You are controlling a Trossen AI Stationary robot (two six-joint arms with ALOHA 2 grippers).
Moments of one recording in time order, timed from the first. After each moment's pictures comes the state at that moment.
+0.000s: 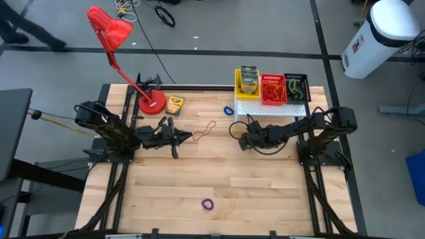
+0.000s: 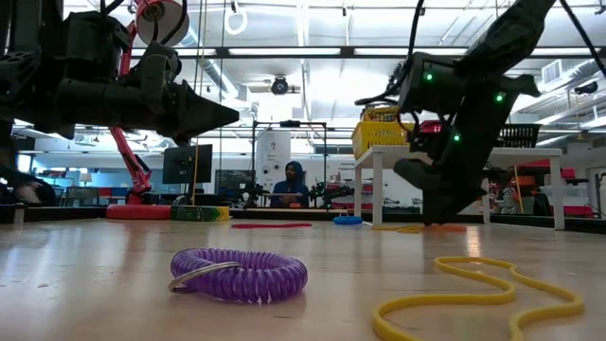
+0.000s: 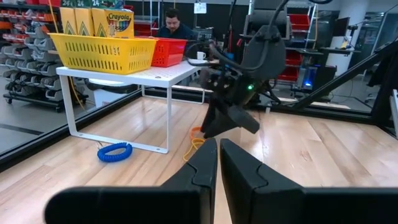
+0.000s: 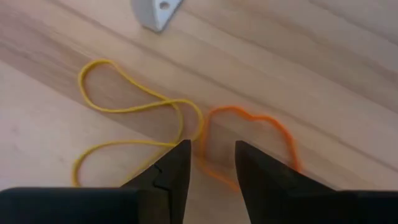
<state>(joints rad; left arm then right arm) -0.03 1.56 0.11 1.50 -0.27 -0.03 -0.01 1.62 0.71 -0.41 0.51 0.99</state>
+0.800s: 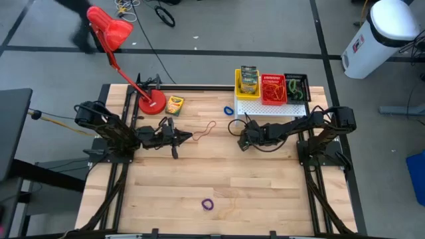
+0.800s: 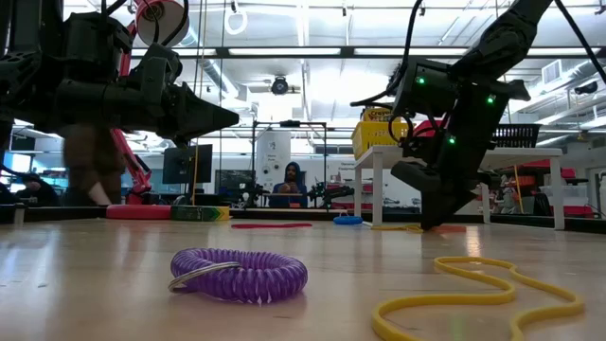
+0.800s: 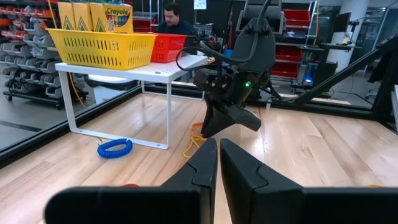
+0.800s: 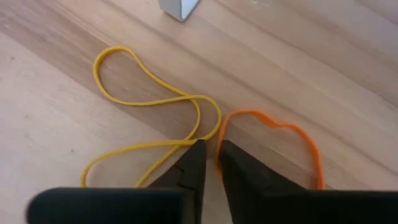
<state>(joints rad) -0.03 1.56 0.11 1.48 -0.27 -0.03 -0.06 1.63 0.72 -0.36 0.41 0.87</state>
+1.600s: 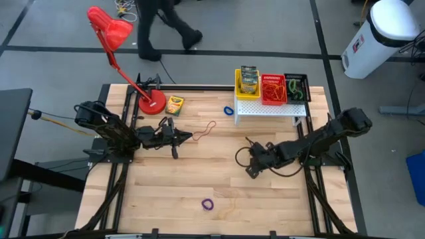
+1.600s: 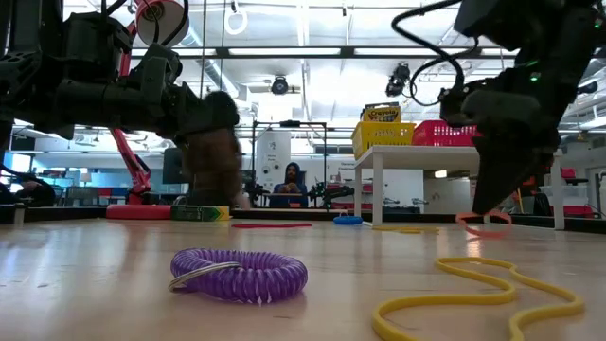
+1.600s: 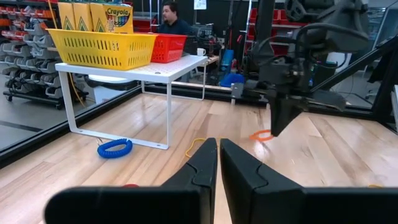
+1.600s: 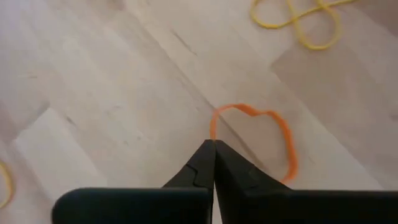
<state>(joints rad) -0.03 1.56 0.11 1.48 -0.27 -0.03 0.33 1.47 0.71 -0.48 0.29 1.01</state>
